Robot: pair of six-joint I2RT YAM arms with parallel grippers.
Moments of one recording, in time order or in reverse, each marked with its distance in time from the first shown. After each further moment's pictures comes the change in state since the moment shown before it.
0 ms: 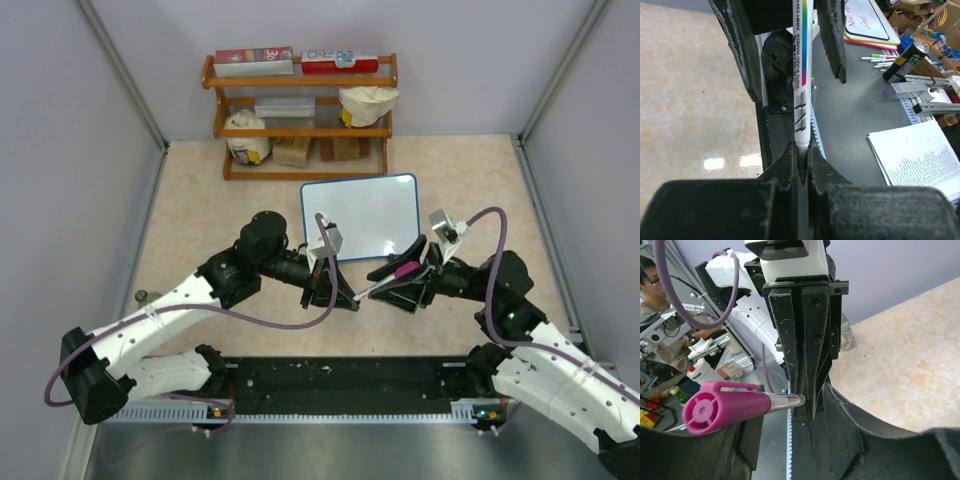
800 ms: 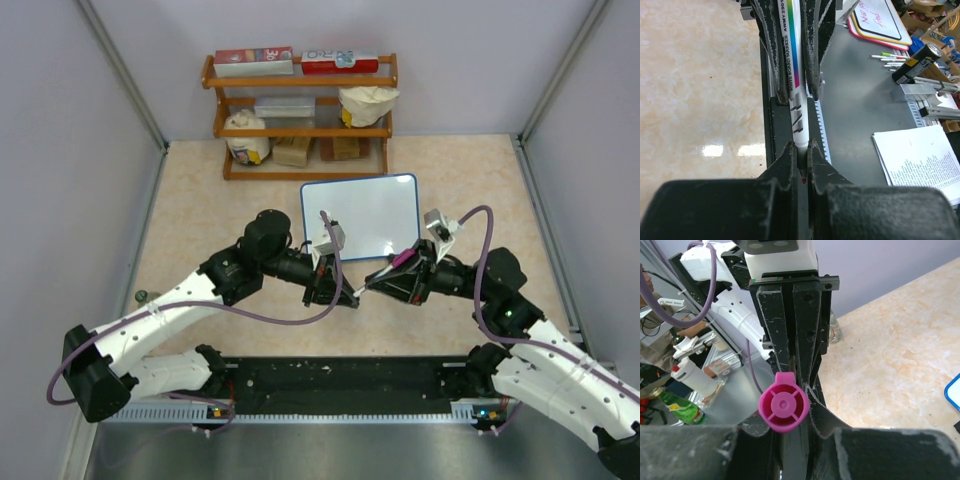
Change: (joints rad) left arm 0.007 0.023 0.013 -0.065 -0.040 0.003; right arm 0.000 0.026 0.003 -0.053 0.023 -0.048
